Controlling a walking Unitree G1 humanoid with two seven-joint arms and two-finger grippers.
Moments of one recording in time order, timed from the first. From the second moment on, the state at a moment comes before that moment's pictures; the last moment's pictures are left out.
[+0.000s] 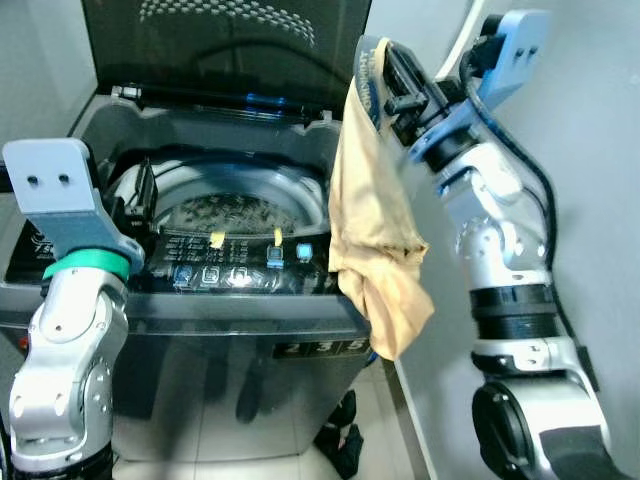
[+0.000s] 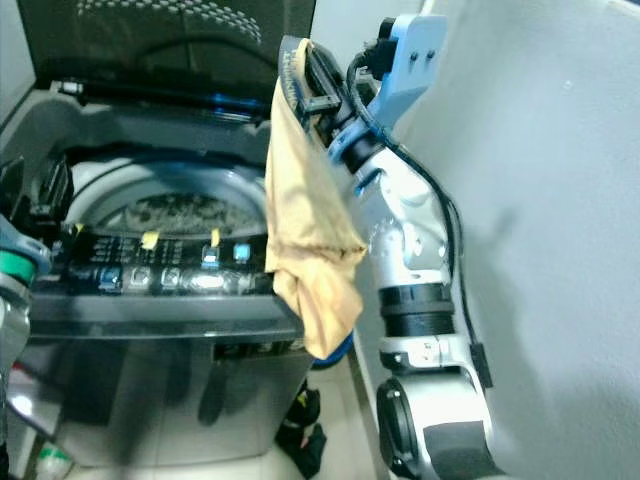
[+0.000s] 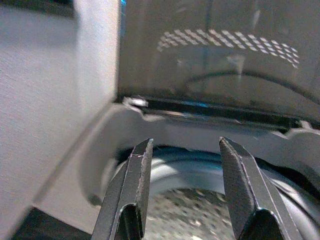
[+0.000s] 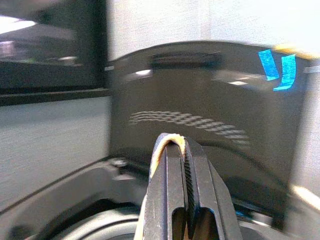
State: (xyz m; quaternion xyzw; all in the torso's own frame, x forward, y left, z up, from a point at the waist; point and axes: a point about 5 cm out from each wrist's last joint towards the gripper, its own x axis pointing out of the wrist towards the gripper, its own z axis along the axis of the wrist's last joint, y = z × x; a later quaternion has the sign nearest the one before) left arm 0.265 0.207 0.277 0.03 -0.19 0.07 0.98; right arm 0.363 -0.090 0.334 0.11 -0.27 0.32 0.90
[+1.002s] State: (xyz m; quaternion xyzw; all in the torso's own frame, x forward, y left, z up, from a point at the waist) left arm 0.287 0.209 0.304 0.04 -0.18 0.04 0.98; right arm 0.361 -0.089 0.272 0.15 -0.17 0.28 0.93
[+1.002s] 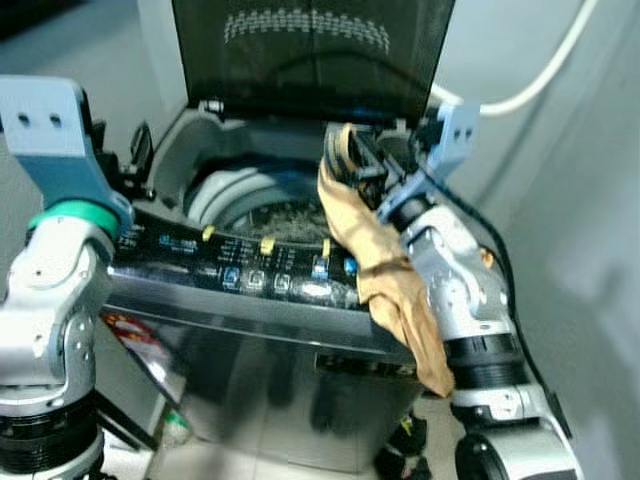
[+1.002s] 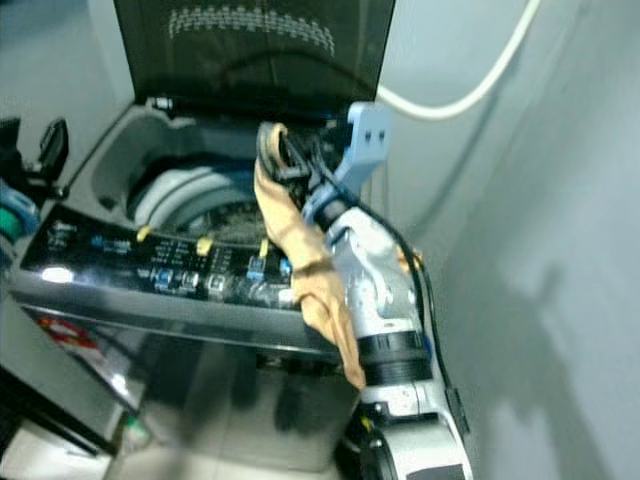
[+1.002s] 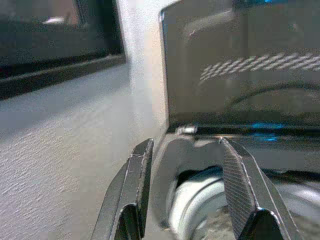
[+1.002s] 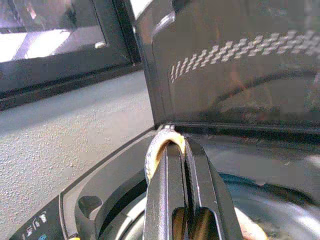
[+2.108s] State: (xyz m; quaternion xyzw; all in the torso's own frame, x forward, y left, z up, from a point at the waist) left arm 0.272 0.217 0.290 0.01 -0.20 0.10 0.97; right arm 0.358 -0.067 0.297 0.11 -0.19 0.36 0.91
